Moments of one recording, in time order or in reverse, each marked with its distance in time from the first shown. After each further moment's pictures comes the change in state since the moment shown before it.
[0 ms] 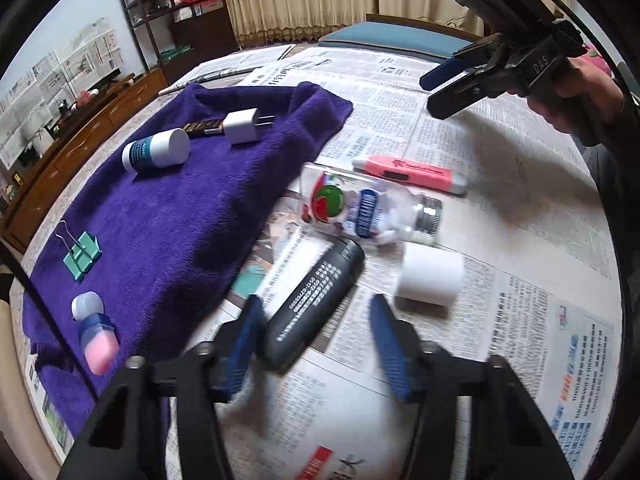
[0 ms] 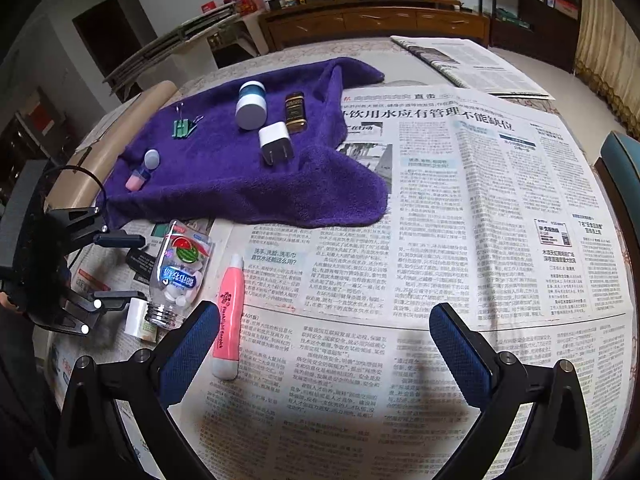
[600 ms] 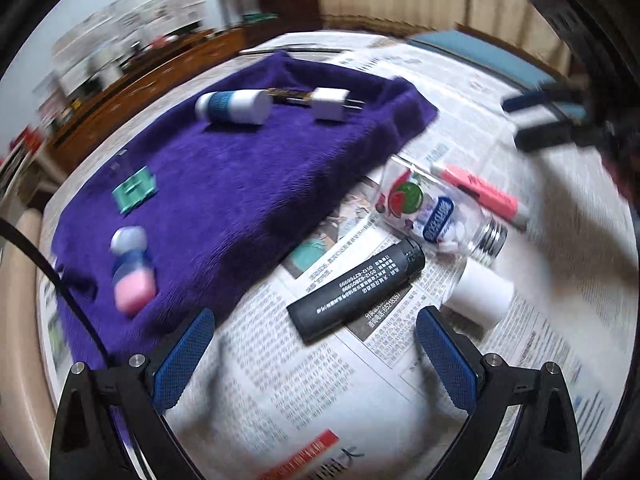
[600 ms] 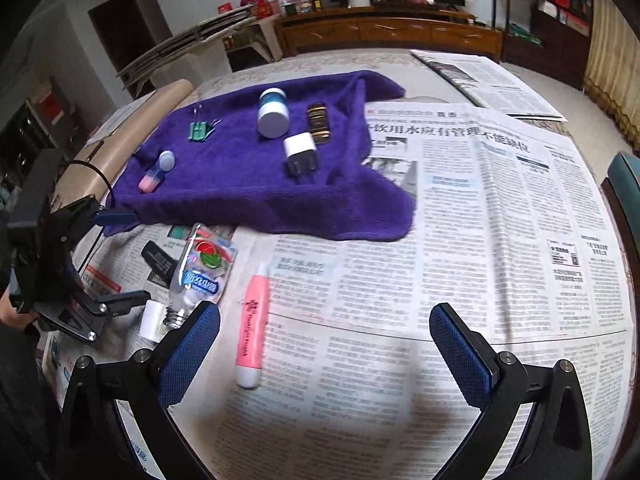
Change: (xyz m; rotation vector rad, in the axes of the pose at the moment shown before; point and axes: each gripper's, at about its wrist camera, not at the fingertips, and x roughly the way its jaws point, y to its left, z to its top) left arm 0.004 0.019 -0.003 -0.235 0.051 0.152; right arm -0.004 0.012 0.004 -0.041 -0.035 0.010
